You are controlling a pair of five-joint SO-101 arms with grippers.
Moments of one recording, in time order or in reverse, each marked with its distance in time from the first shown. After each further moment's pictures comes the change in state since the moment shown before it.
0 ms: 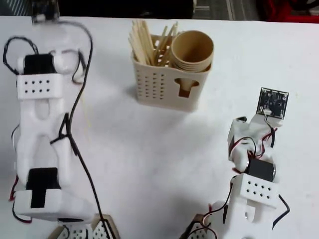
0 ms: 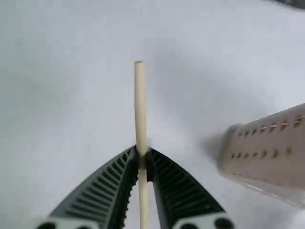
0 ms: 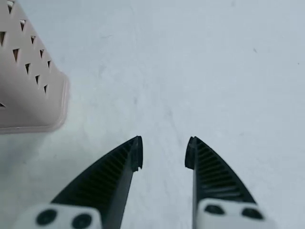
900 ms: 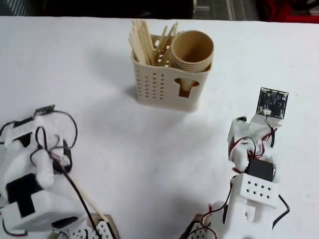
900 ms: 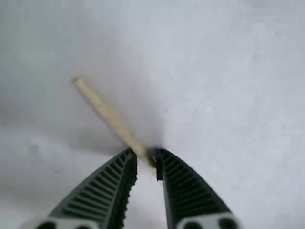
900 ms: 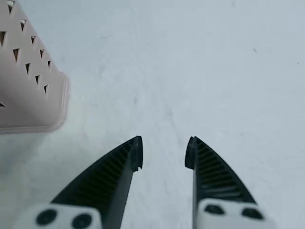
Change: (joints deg) left arm -23.1 -0.4 60.1 -9.3 -18.5; right arm 0.0 0.0 0.0 0.0 0.0
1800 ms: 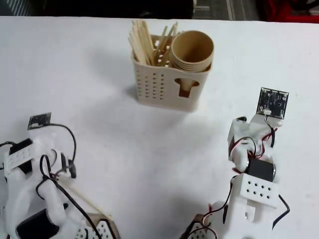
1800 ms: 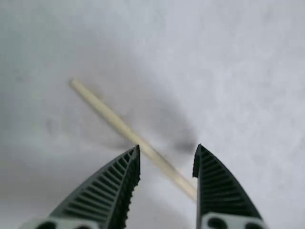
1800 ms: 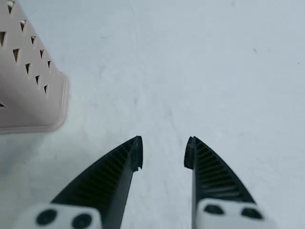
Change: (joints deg) left arm -5.9 -23.0 20.2 -4.2 -7.6; right arm 0.1 0.0 0.0 0.0 0.0
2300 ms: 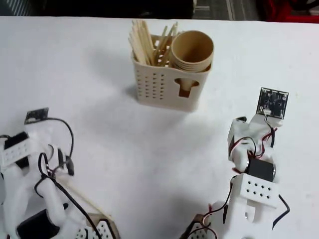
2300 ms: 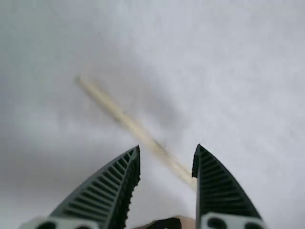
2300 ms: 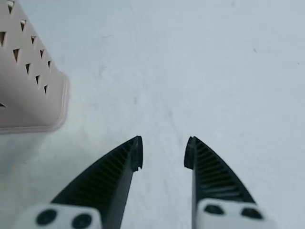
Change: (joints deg) left arm 0.2 -0.9 -4.5 6.4 0.1; right arm 0.0 0.0 0.0 0.0 0.0
